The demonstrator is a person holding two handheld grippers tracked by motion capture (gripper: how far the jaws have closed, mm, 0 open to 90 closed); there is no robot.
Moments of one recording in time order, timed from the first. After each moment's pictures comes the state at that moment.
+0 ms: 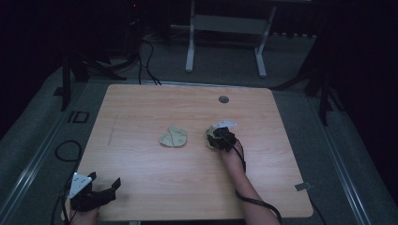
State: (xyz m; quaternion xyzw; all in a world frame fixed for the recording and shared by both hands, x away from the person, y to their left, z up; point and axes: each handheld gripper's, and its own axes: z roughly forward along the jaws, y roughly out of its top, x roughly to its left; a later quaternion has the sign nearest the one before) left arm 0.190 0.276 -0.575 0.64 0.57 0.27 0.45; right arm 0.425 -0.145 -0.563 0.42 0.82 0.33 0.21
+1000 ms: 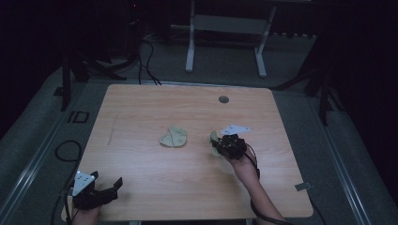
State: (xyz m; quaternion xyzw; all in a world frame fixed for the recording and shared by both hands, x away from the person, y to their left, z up) left arm 0.195 0.272 -0.576 0.65 0.57 0.27 0.44; right arm 0.357 -0.165 -0.501 0.35 0.83 0.38 0.18
